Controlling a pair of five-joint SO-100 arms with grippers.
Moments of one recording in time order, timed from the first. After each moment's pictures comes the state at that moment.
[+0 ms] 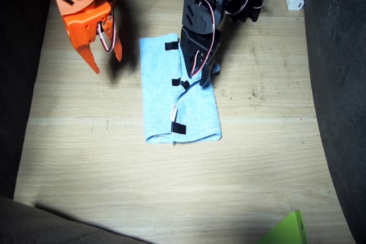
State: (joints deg) arm 0 47.3 35.7 16.3 117.5 86.6; arm 1 105.5 68.0 50.0 109.8 70.4
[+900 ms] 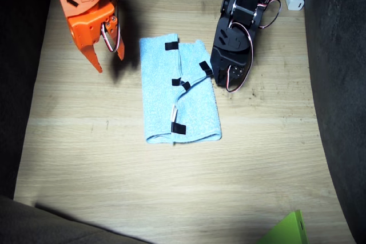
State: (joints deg) arm 0 56.8 57.7 67.3 96.2 89.0; arm 1 106.6 68.0 51.2 110.0 70.5
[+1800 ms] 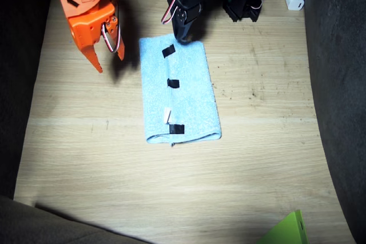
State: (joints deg) arm 0 27.4 57.7 51.6 106.3 91.4; arm 1 106.4 68.0 51.2 110.0 70.3
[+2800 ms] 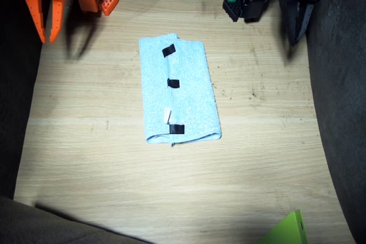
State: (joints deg) arm 0 94.6 148.6 132.1 73.9 90.1; arm 1 78.0 150.4 139.0 70.6 70.8
